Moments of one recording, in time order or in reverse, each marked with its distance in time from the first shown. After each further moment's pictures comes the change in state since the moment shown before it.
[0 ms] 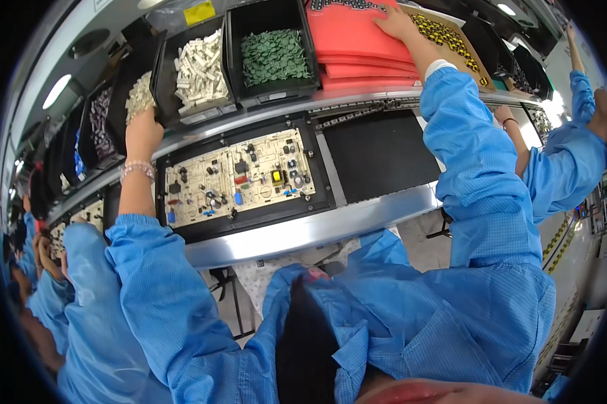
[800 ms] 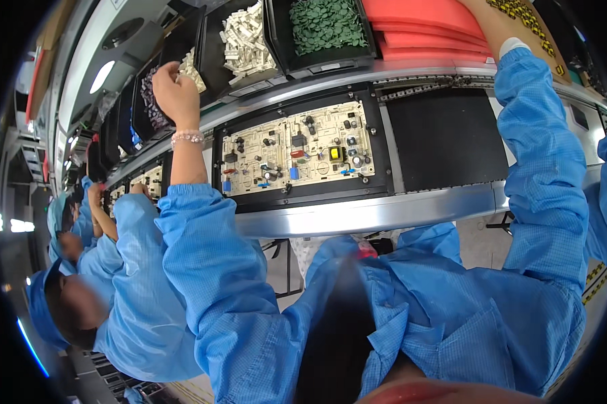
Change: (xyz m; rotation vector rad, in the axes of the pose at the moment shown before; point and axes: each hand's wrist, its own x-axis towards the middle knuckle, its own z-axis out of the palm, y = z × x) left_hand 0.051 0.054 -0.016 -0.385 0.467 -0.189; right_hand 0.020 0.041 -0.014 -0.209 -0.106 0.422
